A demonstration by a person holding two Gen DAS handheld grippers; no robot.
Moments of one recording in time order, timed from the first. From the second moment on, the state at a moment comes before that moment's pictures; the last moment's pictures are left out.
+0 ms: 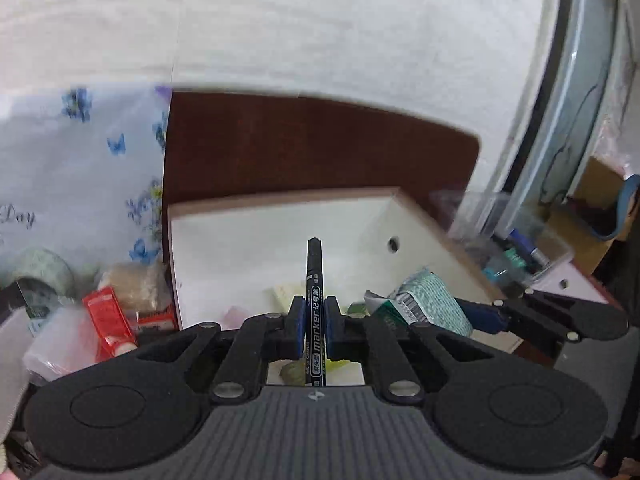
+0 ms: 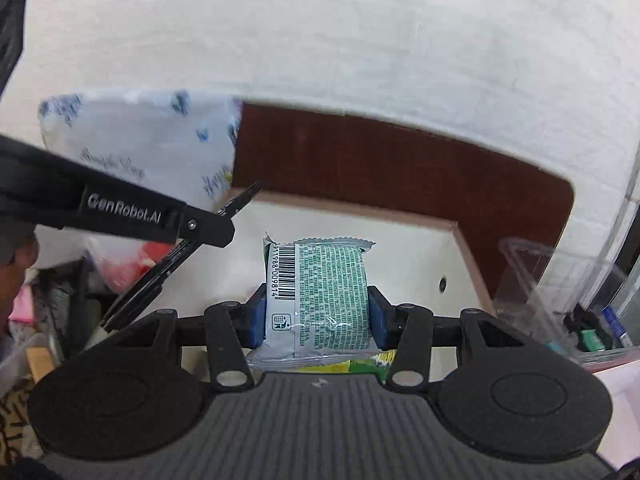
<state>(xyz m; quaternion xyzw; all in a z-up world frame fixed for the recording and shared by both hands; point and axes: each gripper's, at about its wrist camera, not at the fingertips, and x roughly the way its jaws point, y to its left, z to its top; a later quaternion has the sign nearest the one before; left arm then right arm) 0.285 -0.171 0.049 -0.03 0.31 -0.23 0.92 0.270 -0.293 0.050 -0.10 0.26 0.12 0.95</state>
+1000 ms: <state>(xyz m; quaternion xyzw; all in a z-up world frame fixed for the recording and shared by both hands) 0.322 -0.193 0.012 0.00 0.35 -0.25 0.90 0.344 -0.270 -0.003 -0.16 0.40 0.11 0.90</state>
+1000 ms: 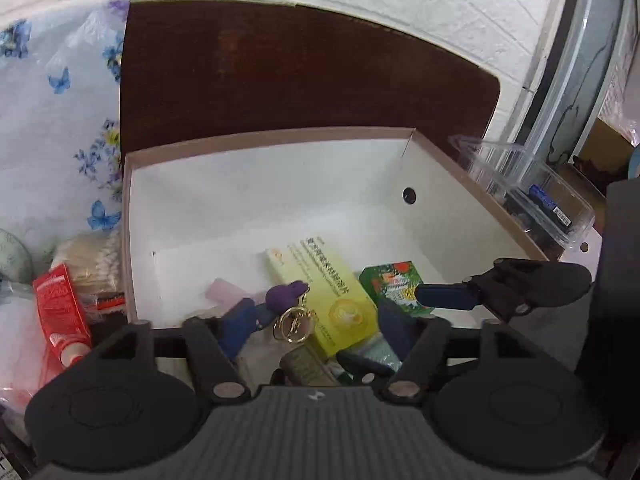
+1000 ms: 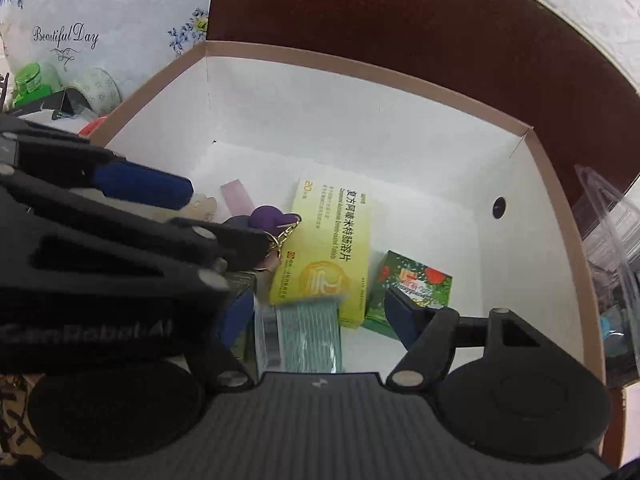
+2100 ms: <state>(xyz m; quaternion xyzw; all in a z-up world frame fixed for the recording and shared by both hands) 0.190 -0.145 0.055 0.01 0.28 -0.18 0.94 0.213 -0.263 0.045 -0.07 0.27 0.12 0.95</state>
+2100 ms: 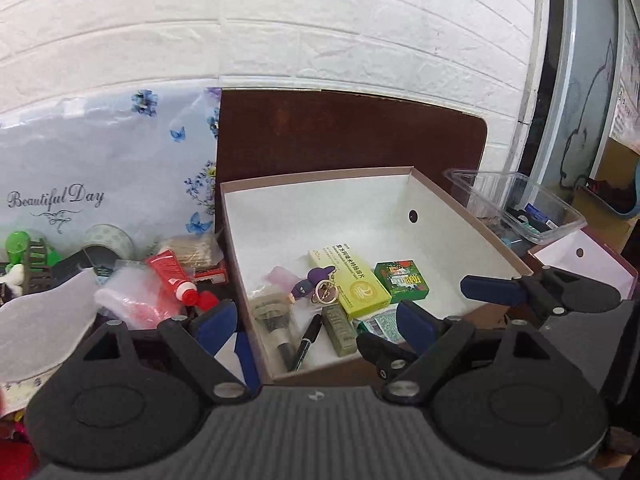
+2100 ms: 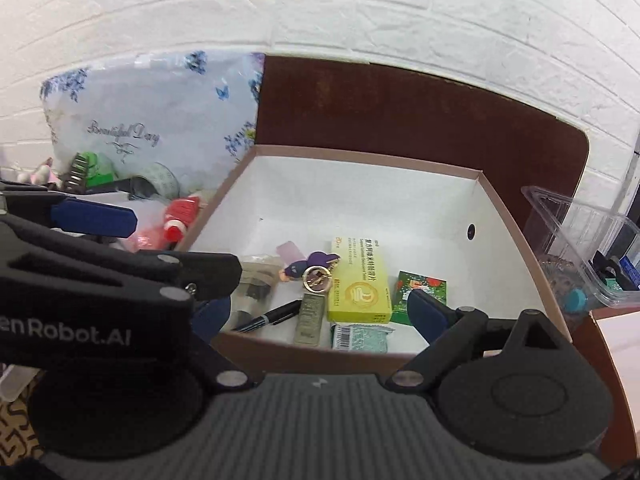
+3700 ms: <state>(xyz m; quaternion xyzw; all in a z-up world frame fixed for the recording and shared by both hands) 0.125 0.024 -0.076 -0.06 0.38 -0.08 0.92 0.138 -0.146 -0.043 -0.10 0.28 0.33 0.89</state>
